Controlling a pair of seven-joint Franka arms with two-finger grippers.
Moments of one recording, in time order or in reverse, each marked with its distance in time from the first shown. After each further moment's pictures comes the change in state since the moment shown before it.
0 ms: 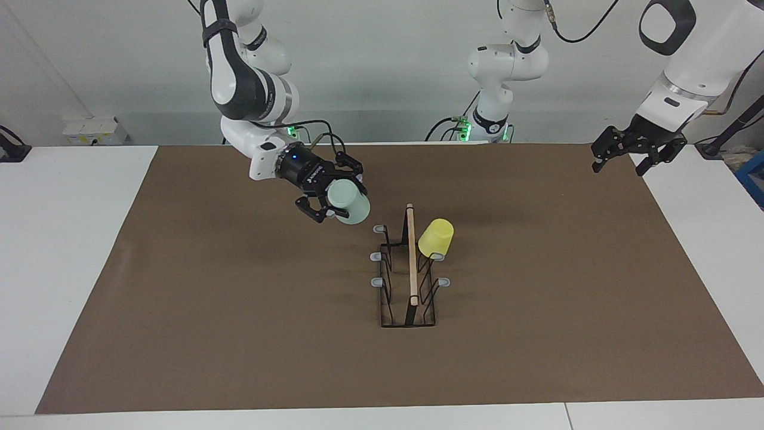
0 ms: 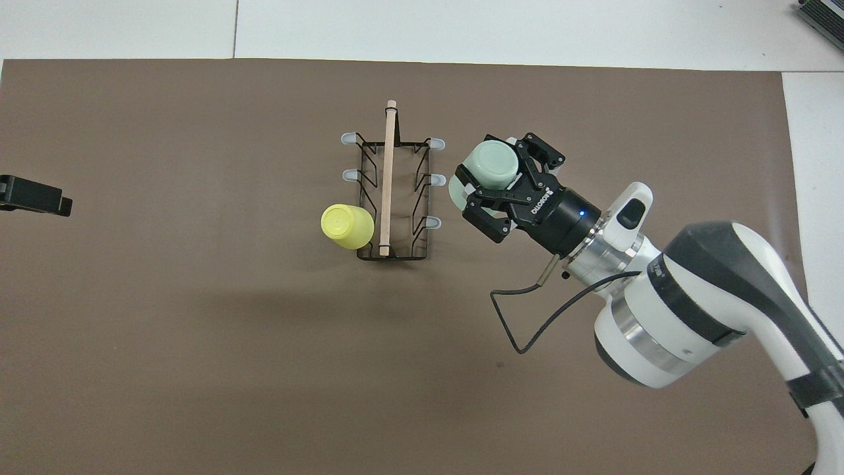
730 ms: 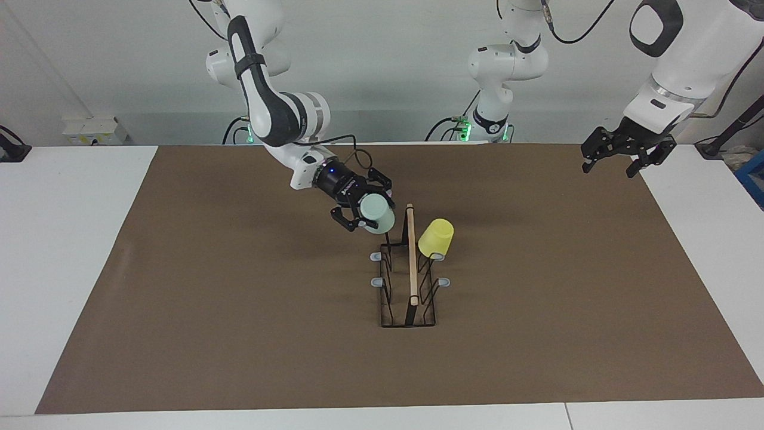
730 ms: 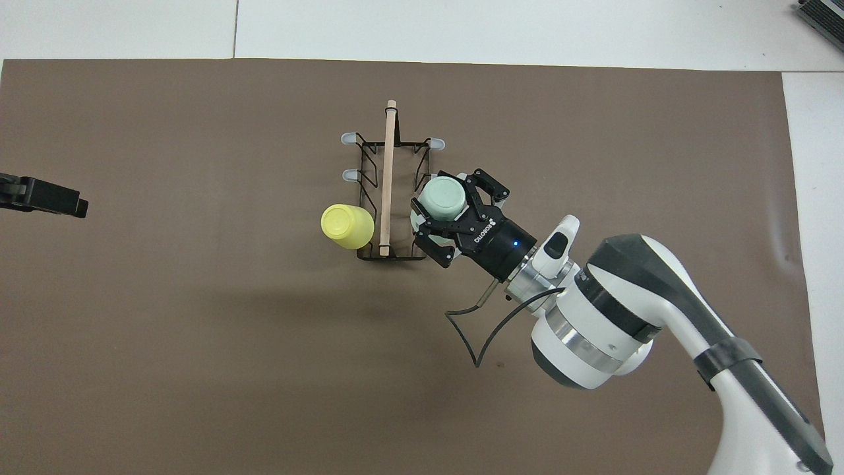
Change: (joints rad) left arm 0.014 0.000 -0.039 -0.005 0.000 -0.002 0.000; right arm 0.107 0.106 0.000 -0.011 0.200 0.041 -0.254
